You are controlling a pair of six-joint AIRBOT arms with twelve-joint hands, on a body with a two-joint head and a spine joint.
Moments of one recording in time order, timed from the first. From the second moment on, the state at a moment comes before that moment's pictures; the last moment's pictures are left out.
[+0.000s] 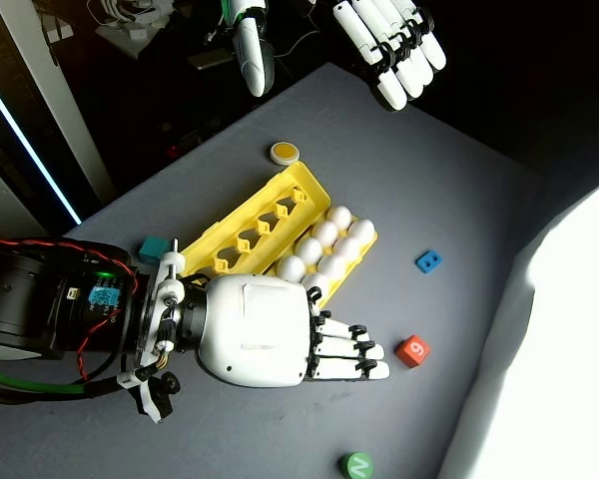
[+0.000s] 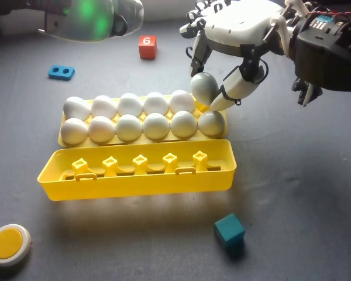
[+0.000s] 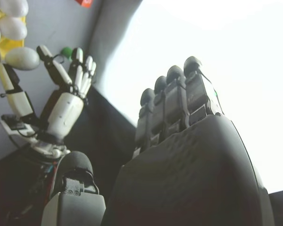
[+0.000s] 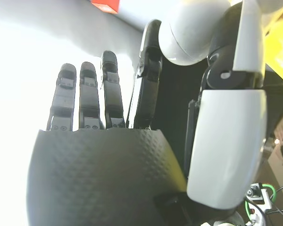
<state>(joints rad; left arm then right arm) -0.07 -0.79 0.52 -1.86 -1.03 2.91 -0.29 -1.42 1.50 0.13 0.25 -1.08</state>
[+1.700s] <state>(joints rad) -0.08 -0.79 0.52 -1.88 -1.04 2.92 -0.36 -0.78 0.94 0.16 0.23 -1.05</state>
